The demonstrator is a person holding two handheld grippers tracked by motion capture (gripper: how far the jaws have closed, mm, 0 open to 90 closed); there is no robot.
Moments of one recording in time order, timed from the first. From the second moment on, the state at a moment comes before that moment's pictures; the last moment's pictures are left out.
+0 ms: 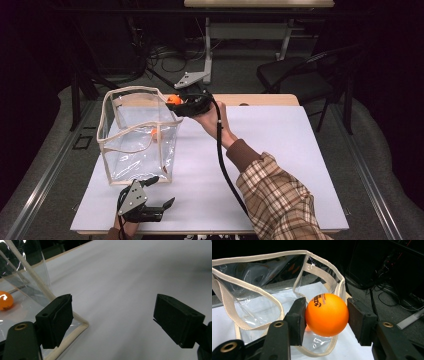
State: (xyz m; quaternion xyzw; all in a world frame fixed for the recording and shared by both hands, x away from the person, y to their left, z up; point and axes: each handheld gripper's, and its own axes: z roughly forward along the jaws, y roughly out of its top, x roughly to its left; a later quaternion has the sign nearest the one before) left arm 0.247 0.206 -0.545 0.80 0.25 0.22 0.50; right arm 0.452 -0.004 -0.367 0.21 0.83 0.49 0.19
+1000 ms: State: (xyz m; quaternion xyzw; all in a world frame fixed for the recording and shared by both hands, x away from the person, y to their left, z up) left arm 0.247 0.206 -0.544 0.80 0.25 0.22 0.50; right arm 0.454 0.015 -0.375 0.20 0.83 0.49 0.18
